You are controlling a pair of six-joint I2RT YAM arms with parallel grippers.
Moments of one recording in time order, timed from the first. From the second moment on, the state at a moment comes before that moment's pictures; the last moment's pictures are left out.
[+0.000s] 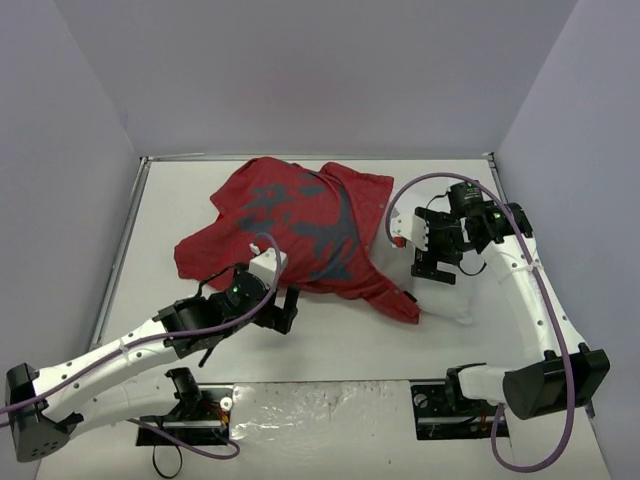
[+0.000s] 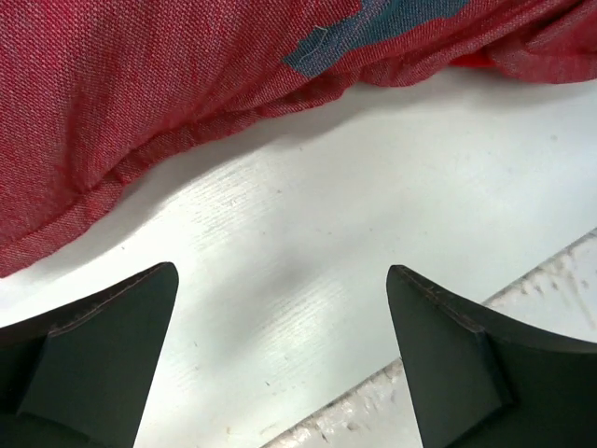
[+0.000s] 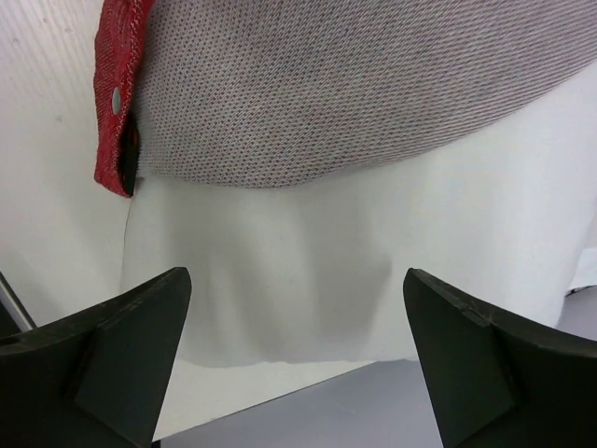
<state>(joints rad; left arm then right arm) -0.95 0.90 0.79 -0.56 -0.26 -0.40 0.18 1.28 1.33 -1.22 -0.31 -1.25</state>
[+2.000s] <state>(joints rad) -0.61 1.09 0.99 -0.14 -0.19 0.32 -0.09 1.83 1.93 -1.20 -0.60 -0.78</state>
